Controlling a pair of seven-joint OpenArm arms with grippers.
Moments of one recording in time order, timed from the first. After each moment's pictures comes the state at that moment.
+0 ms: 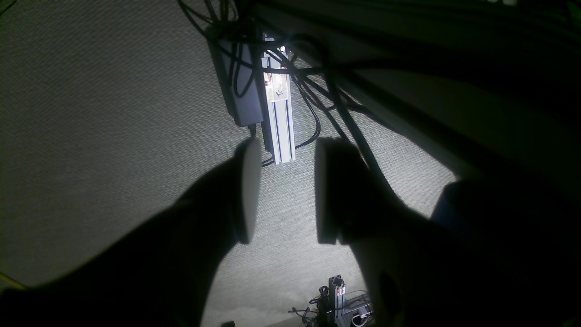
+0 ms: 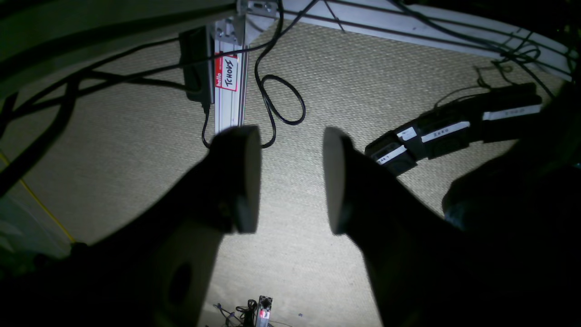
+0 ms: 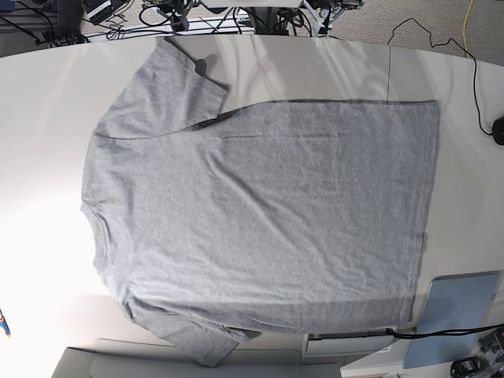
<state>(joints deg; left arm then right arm) 6.9 0.0 -12.4 10.7 14.3 -20.9 0.0 -8.3 5.3 11.1 9.6 -21.6 14.1 5.9</state>
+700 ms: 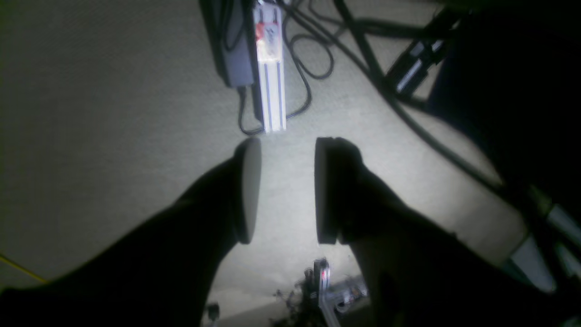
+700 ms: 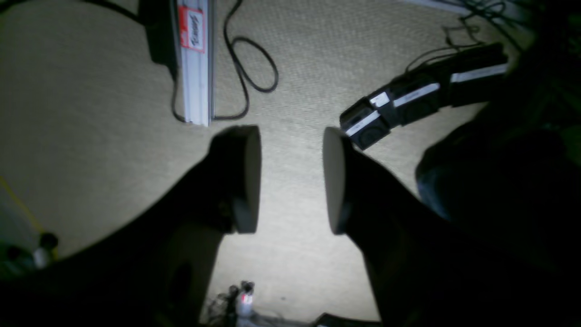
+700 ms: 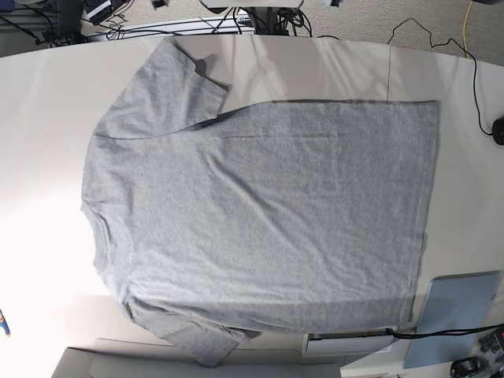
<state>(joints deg) 27.9 0.2 -12.5 43.5 3.9 -27.2 14.4 -28.5 9.1 11.0 36.8 -16.0 18.2 -1.0</state>
